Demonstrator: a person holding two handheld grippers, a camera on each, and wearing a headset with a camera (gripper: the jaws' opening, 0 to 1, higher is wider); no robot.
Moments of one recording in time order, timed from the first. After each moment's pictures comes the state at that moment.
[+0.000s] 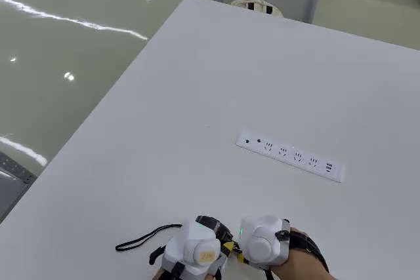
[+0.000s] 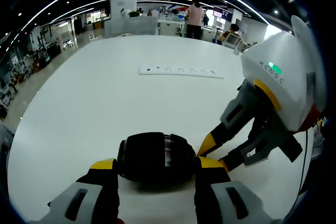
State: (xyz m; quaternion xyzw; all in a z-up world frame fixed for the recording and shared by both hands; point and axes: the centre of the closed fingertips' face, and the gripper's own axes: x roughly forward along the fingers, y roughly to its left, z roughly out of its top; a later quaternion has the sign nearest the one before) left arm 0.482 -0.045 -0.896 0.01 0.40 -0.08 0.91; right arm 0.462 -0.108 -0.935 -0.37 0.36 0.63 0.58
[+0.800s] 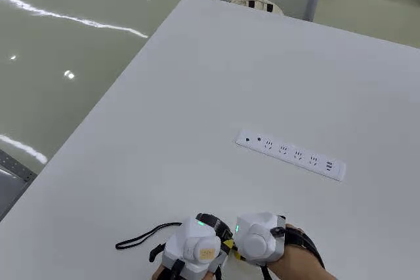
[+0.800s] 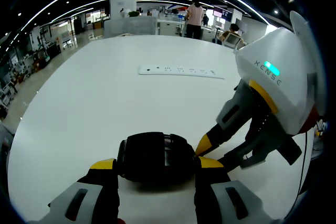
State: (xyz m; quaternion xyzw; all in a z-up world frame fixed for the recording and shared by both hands) left arm 0.483 -0.045 -0.895 0.01 0.40 -0.09 0.91; right arm 0.463 -0.102 -0.934 -0.38 0.36 0.63 0.57
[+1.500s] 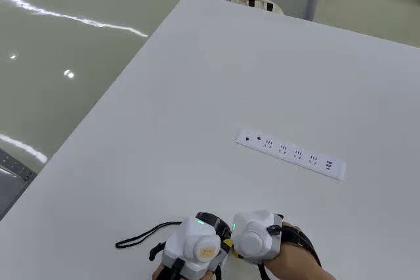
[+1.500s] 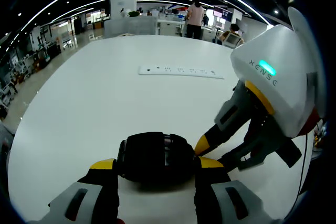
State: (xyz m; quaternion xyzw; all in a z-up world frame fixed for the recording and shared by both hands) left arm 0.483 -0.045 -0.894 0.01 0.40 -0.08 0.91; right arm 0.464 -0.099 -0.936 -0.38 0.37 0.63 0.57
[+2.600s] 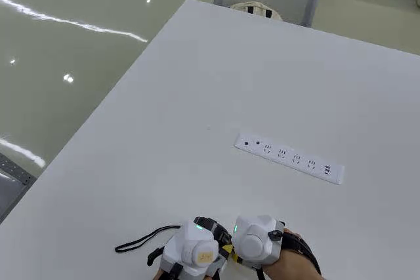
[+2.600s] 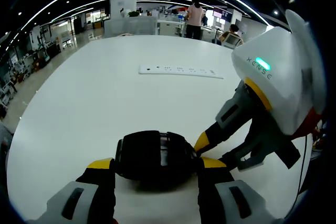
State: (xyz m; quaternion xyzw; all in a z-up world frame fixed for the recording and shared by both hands) left arm 0.480 -0.044 -0.896 0.01 0.40 -0.09 0.91; right arm 0.464 -0.100 -0.938 -0.36 0.38 0.61 0.60
